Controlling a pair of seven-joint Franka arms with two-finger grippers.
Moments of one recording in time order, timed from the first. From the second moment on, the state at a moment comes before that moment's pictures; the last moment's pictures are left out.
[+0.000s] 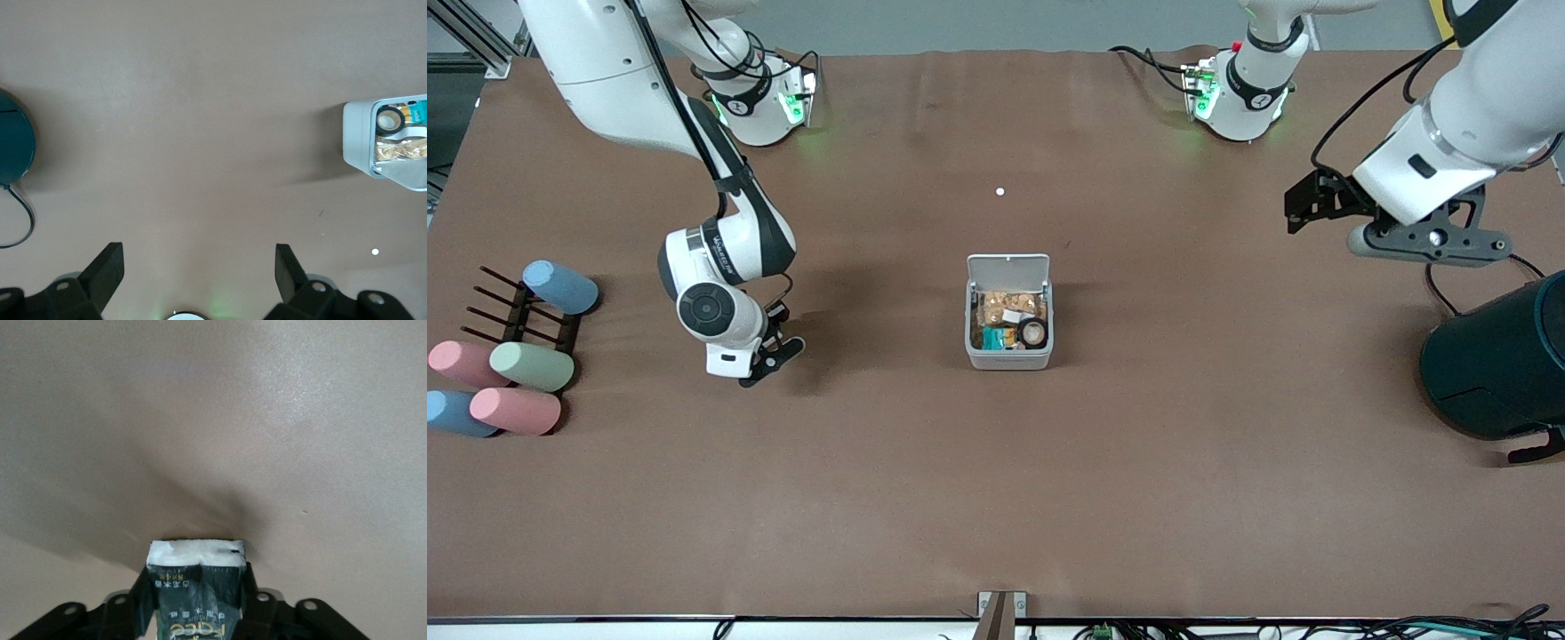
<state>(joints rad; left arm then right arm) -0.02 0.05 -0.24 -1.49 -0.03 1.47 -0.14 0.22 0.49 -0.02 -2.06 -0.21 2.28 -0.32</state>
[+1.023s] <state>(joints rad) -0.04 0.02 -0.20 -1.54 -0.04 1.50 -0.12 0.24 0.35 0.01 -1.86 0.05 2.03 -0.27</state>
